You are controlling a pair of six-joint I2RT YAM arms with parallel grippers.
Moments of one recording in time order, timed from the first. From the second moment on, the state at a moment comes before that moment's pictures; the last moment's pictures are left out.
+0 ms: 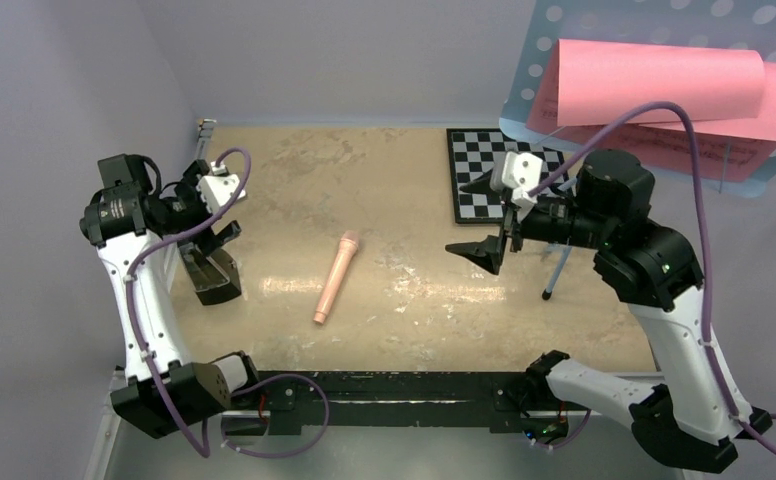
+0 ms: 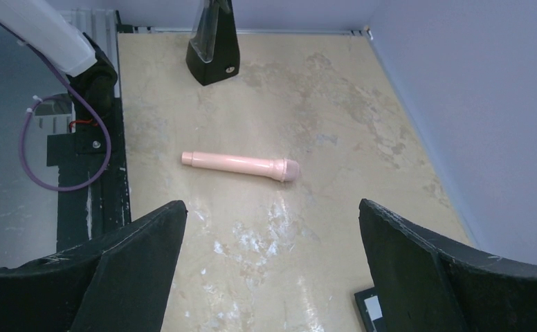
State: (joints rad) left arm 0.37 1.16 1.41 -1.23 0.82 1.31; right arm 0.56 0.99 1.63 -0.87 -0.65 -0.41
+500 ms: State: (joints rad) left arm -0.24 1.20 1.12 -0.65 0.93 0.81; right arm 0.56 0.61 1.57 -1.01 -0.55 -0.63
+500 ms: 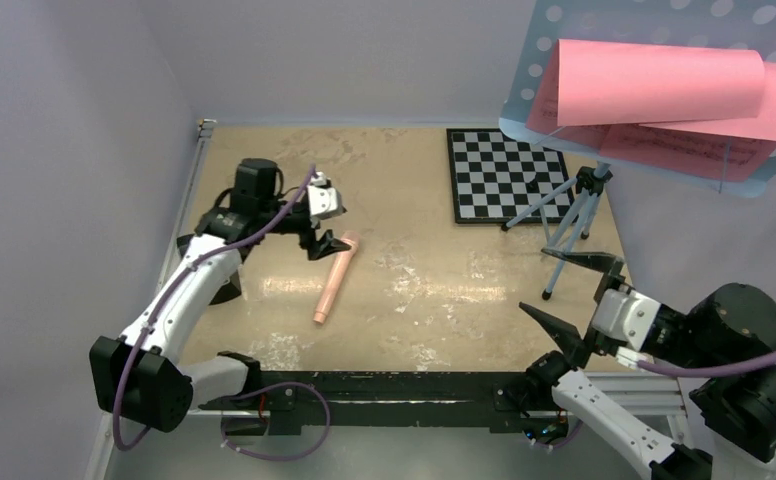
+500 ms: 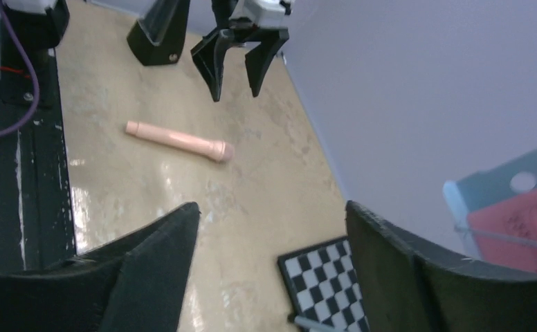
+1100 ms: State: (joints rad) left arm -0.76 2.03 1.49 0.52 0.59 0.00; right arm 0.38 0.46 1.11 -1.13 0.11 -0.32
